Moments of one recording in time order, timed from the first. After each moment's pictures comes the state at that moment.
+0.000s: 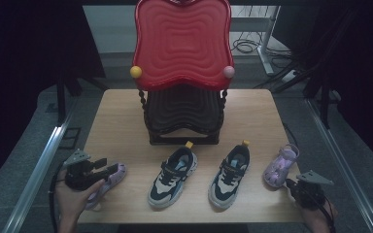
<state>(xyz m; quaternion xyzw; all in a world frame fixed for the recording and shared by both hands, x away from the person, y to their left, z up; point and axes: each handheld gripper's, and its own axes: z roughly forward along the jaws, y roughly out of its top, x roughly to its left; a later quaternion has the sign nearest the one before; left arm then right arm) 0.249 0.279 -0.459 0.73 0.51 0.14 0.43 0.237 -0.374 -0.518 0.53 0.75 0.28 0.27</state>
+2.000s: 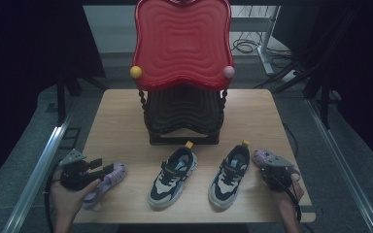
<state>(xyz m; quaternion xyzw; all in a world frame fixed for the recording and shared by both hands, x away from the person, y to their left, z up) 0.248 0.290 -0.459 0.73 0.52 0.15 0.42 0.288 -0.298 -0.524 0.50 0.77 0.27 0.29</state>
